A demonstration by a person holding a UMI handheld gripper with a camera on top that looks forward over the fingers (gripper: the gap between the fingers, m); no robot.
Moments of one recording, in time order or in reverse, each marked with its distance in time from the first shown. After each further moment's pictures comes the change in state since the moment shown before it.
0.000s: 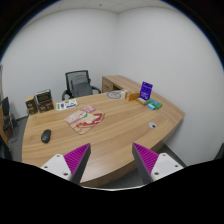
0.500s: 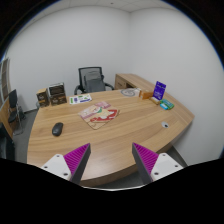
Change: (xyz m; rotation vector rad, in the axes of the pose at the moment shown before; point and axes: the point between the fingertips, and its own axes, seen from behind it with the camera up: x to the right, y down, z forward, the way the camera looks) arm -0.050 0.021 -0.004 -0.018 -0.113 -0.064
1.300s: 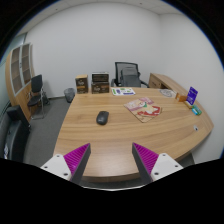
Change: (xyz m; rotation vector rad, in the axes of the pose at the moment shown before) arm -0.204 0.049 -0.027 -0.032 -0.256 -0.145
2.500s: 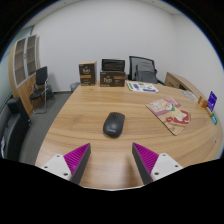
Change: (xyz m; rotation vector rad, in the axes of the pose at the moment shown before) arm -0.050 -0.007 0.200 -0.010 -0.095 -0.079
